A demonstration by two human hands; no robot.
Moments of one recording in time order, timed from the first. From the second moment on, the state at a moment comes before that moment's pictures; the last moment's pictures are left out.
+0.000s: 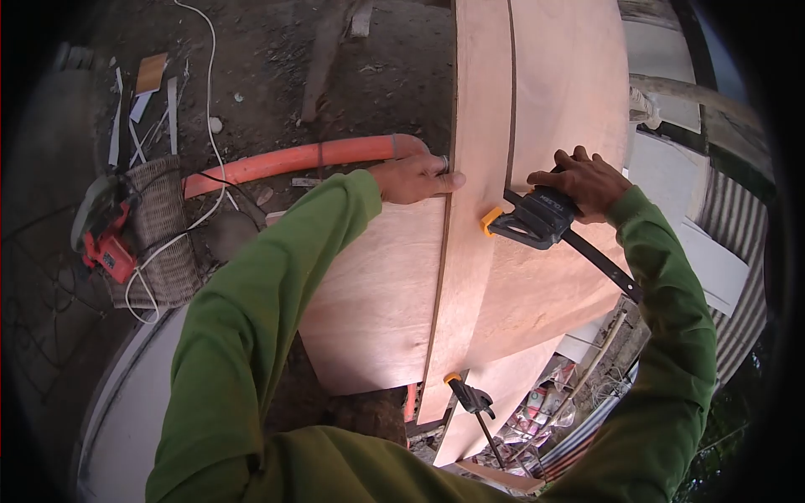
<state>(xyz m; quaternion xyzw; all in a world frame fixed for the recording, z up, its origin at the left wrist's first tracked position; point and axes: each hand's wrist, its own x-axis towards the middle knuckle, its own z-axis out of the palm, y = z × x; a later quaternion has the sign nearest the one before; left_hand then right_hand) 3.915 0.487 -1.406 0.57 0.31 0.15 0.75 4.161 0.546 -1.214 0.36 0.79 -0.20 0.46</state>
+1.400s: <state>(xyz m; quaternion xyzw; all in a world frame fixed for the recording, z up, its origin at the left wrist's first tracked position) 3.917 0.483 -1.418 0.57 0.33 0.18 0.73 4.142 0.552 -1.209 0.31 0.78 -0.25 0.48</state>
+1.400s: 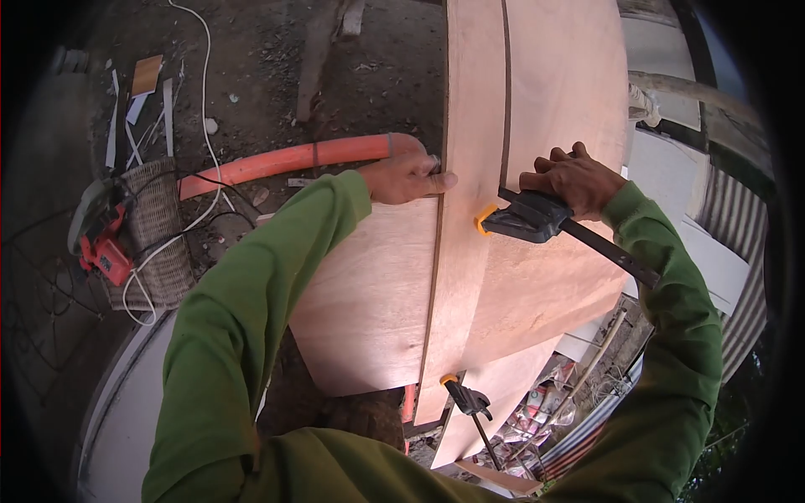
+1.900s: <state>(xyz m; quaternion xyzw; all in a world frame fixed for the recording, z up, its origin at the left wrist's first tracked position) 3.918 0.481 -1.421 0.54 0.31 0.20 0.76 4.148 0.550 -1.198 0.30 0.79 -0.29 0.45</state>
